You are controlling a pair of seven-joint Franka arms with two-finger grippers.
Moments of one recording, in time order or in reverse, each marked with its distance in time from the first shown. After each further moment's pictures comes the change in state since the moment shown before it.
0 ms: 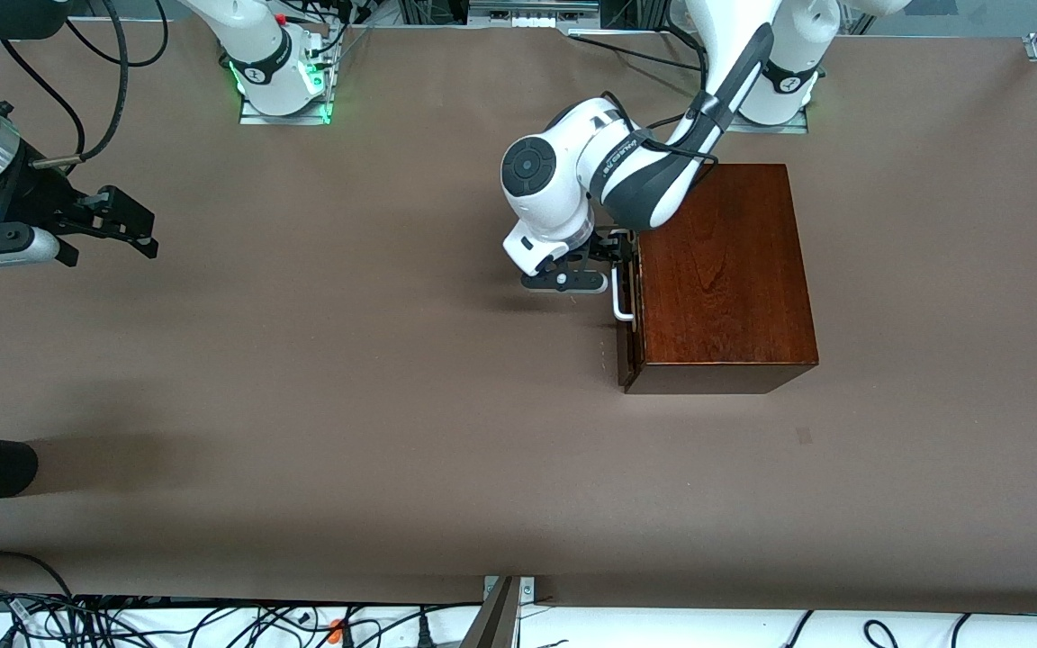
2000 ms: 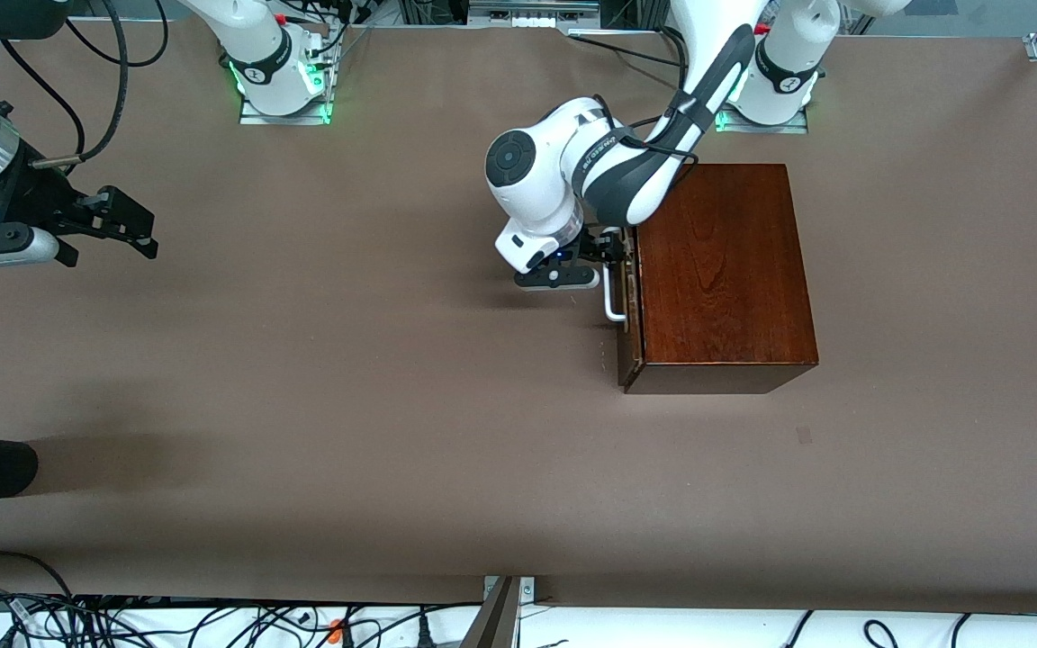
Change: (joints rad) left arm -0.034 0.022 -0.002 0.014 0.047 0.039 -0.104; right arm 0.000 0.000 0.000 0.000 0.000 0.003 0.000
